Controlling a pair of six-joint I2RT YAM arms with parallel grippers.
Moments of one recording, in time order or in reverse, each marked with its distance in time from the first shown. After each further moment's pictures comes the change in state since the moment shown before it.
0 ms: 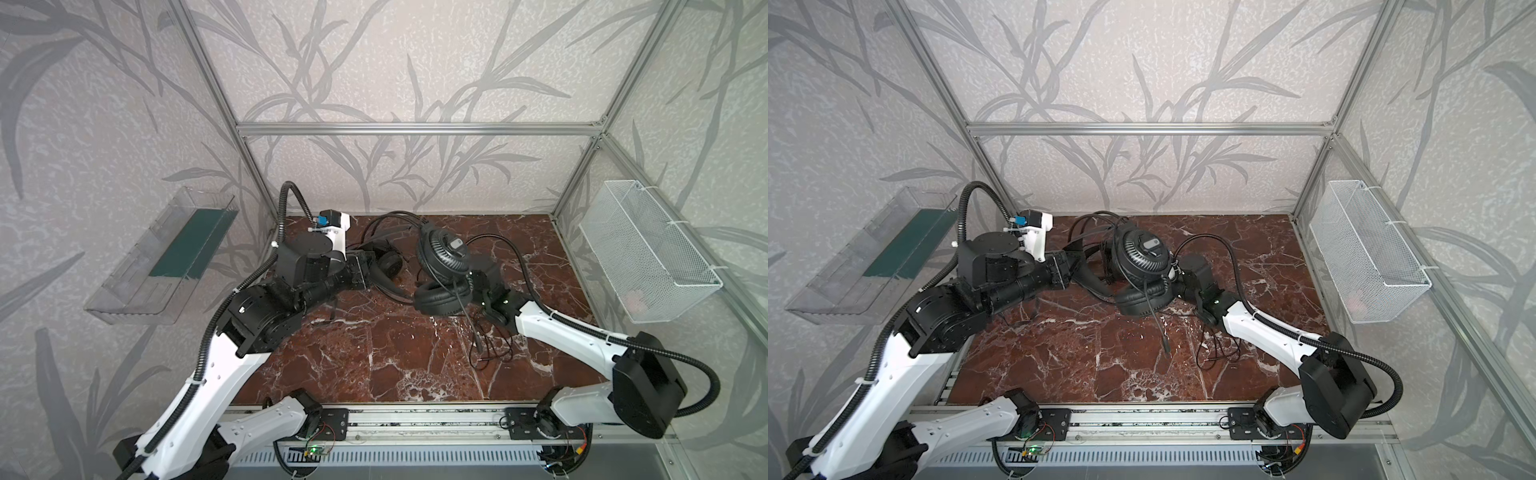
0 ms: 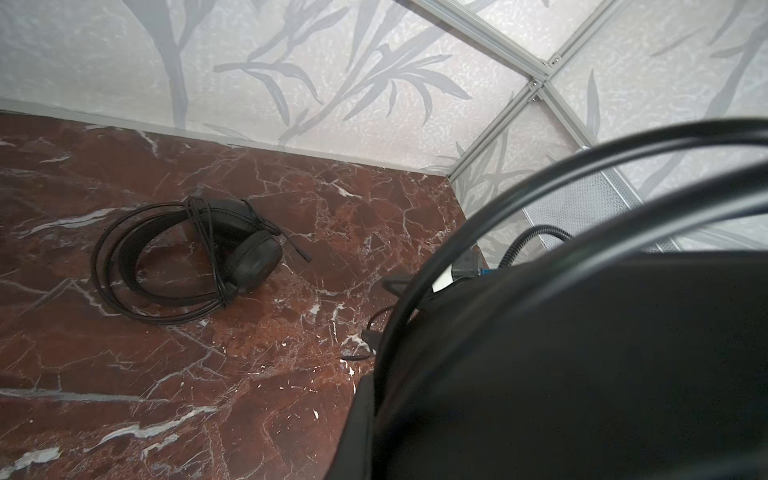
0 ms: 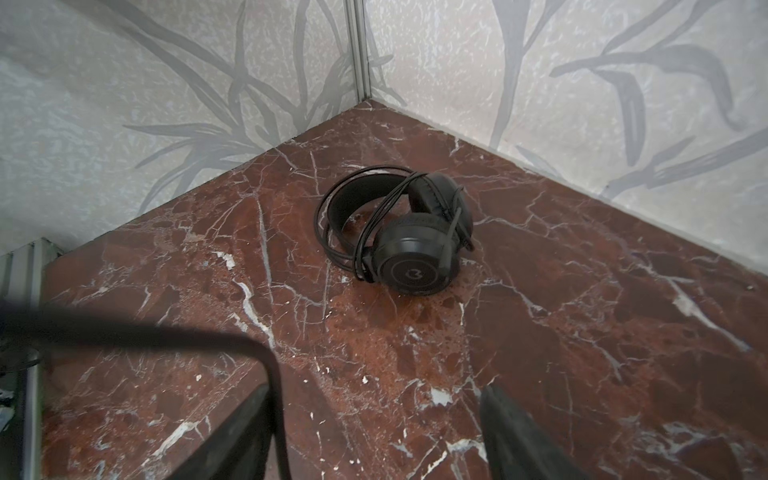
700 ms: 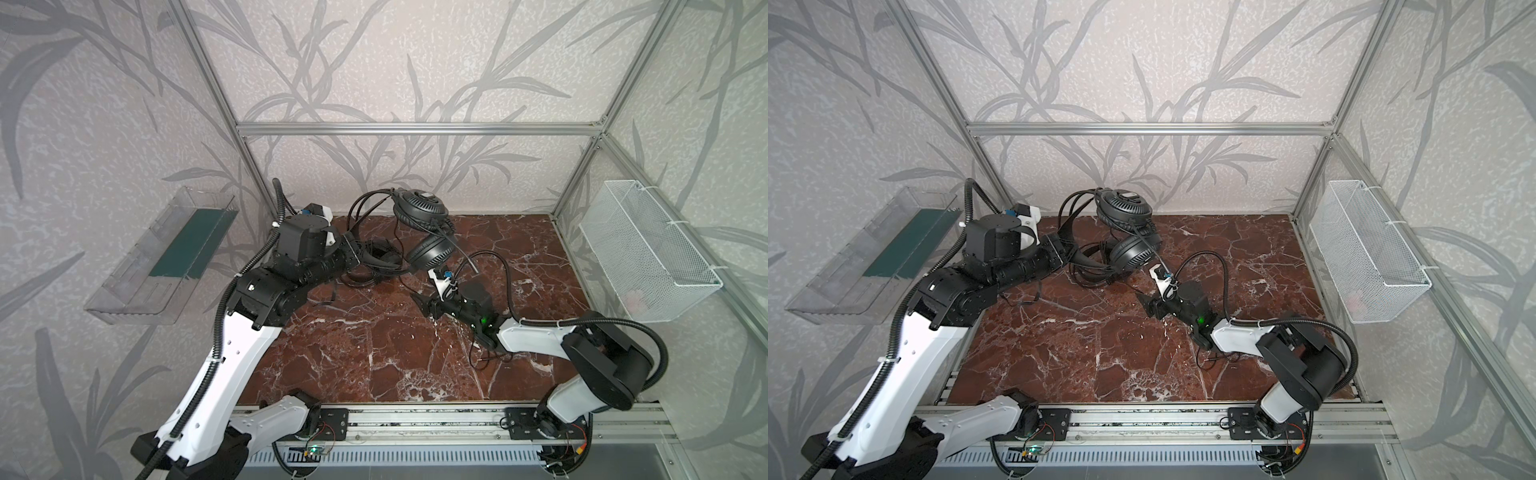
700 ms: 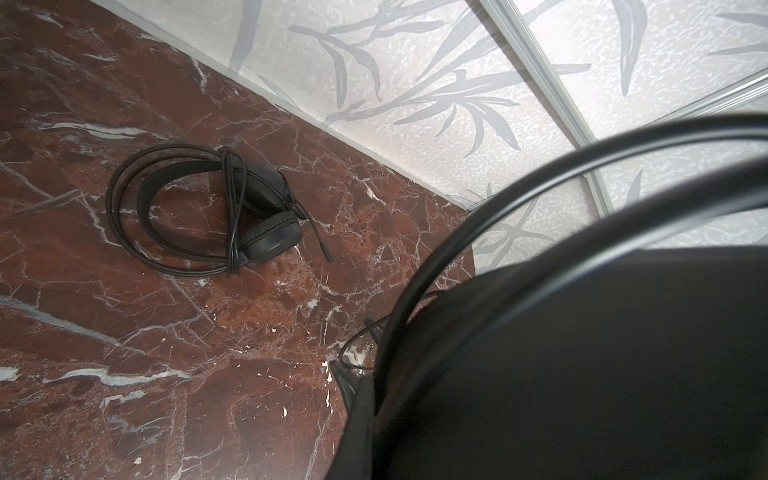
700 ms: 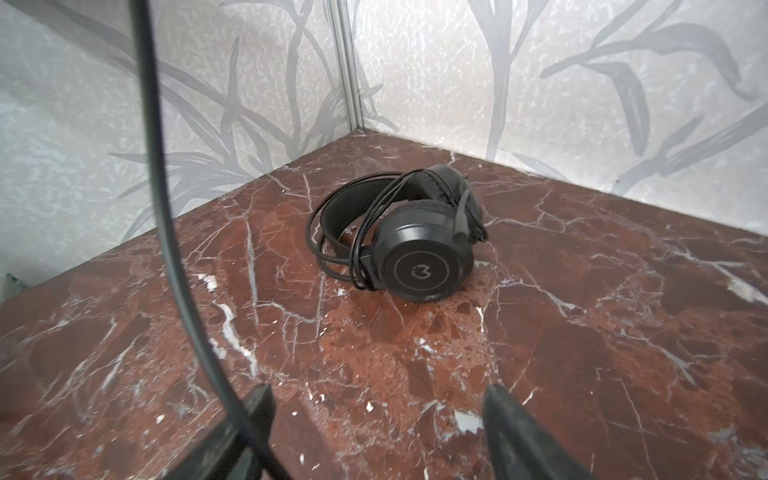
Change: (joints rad) left arm 0.172 0.073 0.018 -0.020 0.094 -0.216; right arm 0.063 0.222 -0.251 0.655 0.122 0.049
